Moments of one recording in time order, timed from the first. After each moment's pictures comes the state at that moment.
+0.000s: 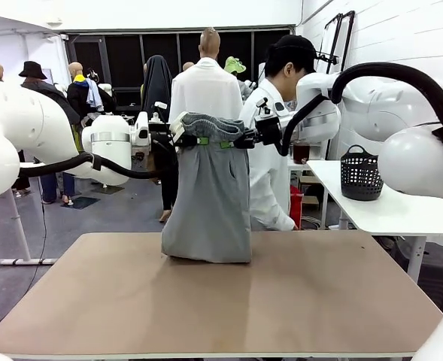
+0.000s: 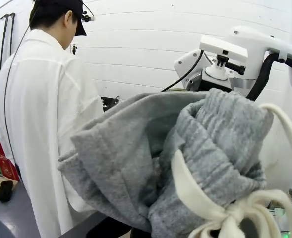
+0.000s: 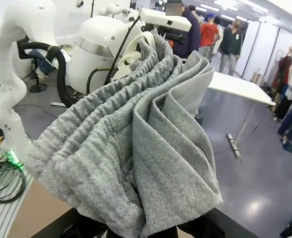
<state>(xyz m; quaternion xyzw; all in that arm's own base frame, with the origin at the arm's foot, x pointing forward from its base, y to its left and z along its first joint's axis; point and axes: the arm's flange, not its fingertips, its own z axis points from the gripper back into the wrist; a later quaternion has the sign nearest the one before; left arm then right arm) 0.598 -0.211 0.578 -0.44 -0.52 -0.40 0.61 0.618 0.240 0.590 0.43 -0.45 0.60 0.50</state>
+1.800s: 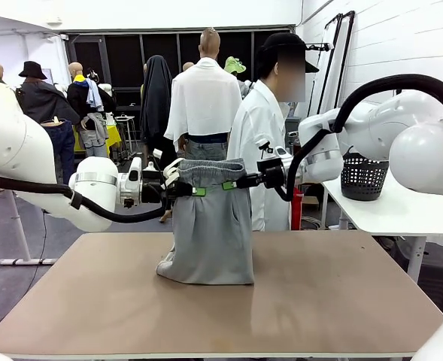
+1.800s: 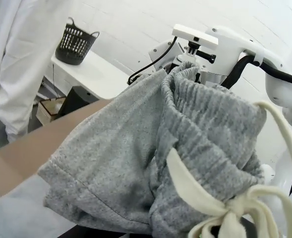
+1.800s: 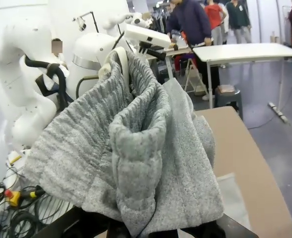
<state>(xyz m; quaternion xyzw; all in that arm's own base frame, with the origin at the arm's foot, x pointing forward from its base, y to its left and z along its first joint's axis) 0.496 -0.200 0.454 -0.55 -0.36 -0.30 0.69 0.564 0.234 0.465 0.55 -0.35 0.50 0.57</state>
